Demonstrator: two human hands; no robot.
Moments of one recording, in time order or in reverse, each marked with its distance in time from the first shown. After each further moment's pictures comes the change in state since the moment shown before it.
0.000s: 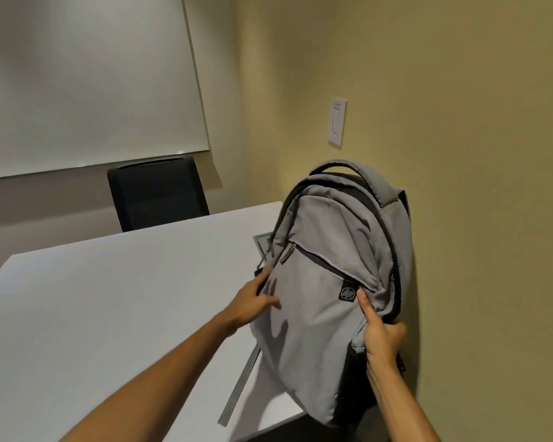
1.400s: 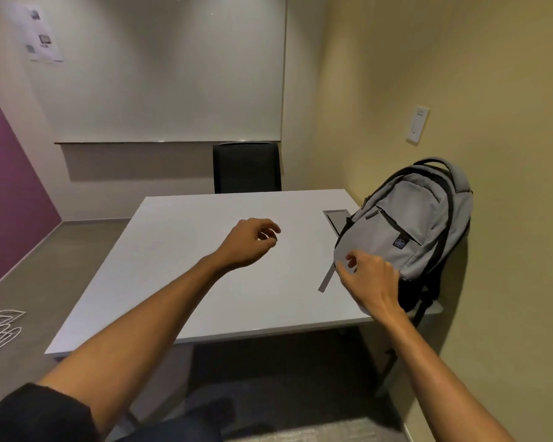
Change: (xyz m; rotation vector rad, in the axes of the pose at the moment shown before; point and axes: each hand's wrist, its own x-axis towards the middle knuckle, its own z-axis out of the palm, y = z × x) left_hand -0.355 -0.022 -0.166 0.319 0.353 0.291; right_hand -0.319 -0.042 -0.009 -1.117 -0.475 -0.995
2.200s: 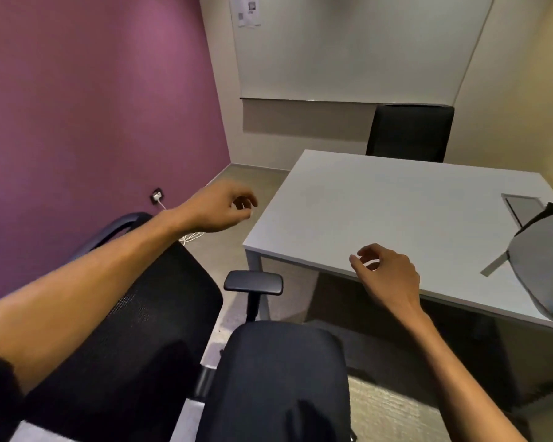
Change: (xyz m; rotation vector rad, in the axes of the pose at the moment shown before) left_hand -0.327 -0.070 -0.250 0.448 0.038 -0.329; right_hand -0.181 -0.239 0.041 0.410 -0.374 -0.236
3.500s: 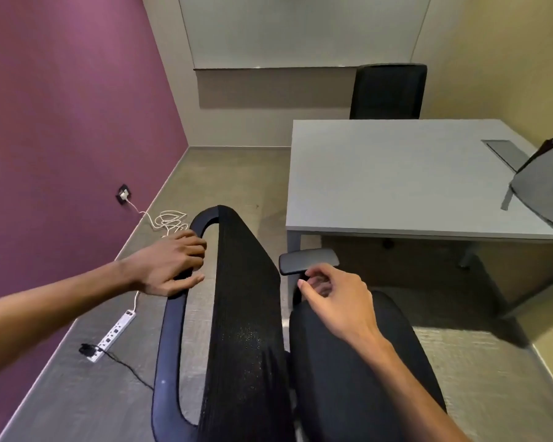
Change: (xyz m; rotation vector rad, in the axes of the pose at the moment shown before) left_hand -0.135 -0.376 -0.036 0.369 -0.312 0.583; right_hand -0.126 -0.300 0.227 0.062 -0.029 0.159
